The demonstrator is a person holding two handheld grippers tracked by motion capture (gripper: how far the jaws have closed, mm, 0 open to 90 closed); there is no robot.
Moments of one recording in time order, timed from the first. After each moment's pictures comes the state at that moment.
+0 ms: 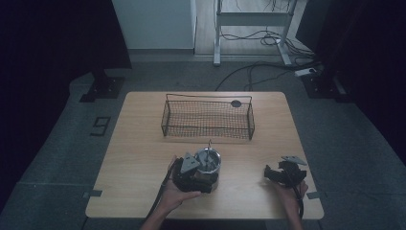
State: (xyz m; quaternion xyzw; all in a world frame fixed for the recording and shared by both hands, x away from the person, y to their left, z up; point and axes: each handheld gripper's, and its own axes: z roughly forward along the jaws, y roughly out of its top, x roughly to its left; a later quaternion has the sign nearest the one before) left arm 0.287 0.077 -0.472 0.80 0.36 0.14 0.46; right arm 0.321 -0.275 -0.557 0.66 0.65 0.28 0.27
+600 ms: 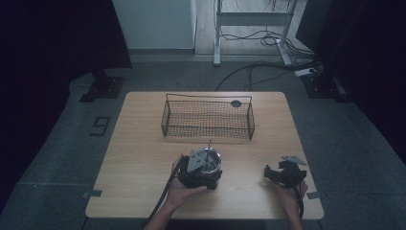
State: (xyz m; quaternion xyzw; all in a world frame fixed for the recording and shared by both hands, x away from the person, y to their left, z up) left arm 0.293 0.067 -0.479 0.80 0.34 0.17 0.47; right arm 0.321 -0.275 -0.557 0.66 0.65 0.28 0.27
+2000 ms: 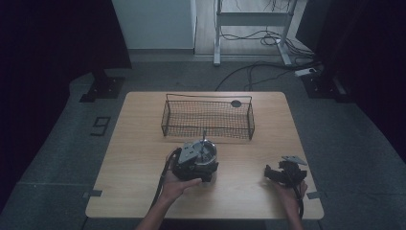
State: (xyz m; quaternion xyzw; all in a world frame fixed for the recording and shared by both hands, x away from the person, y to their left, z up) left arm 0.303 0.080 -0.445 0.78 0.35 0.16 0.48; right arm 0.321 -0.276 -0.556 0.66 0.64 0.28 0.27
